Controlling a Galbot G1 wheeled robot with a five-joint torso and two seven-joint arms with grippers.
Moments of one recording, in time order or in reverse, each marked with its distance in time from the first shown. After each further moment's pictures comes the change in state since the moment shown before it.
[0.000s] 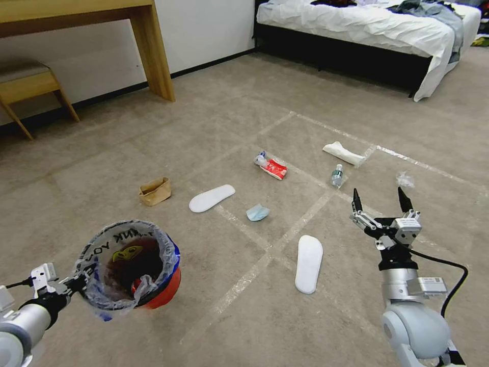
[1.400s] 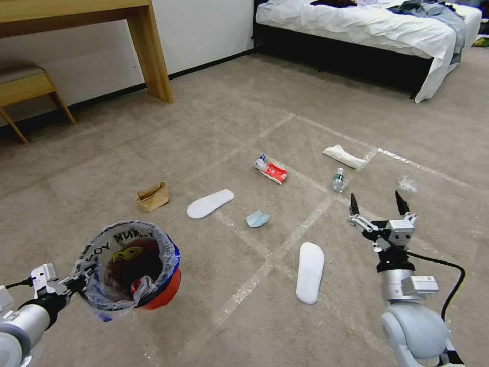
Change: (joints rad) left arm 0.006 0.001 0.001 0.010 0.015 -0.005 0.019; right arm 0.004 -0.034 -0.062 -0.036 -0.133 -0.181 0.100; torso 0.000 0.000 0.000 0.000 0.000
